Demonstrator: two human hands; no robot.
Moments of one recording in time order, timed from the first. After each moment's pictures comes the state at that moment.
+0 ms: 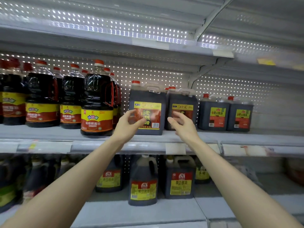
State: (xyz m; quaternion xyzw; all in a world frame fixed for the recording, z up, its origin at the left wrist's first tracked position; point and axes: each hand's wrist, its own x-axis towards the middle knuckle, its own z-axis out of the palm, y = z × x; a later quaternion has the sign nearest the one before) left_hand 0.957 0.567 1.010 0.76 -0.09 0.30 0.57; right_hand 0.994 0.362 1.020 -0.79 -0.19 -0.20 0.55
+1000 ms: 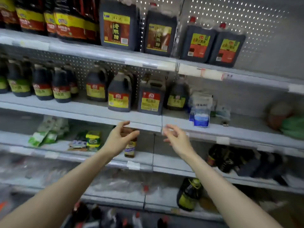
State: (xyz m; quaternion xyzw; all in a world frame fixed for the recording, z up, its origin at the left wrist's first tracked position) left_hand 0.764 0.306 0.778 0.77 0.09 0.18 0.61; right_hand 0.842 0.105 0.792 -0.81 -0.16 0.04 0.56
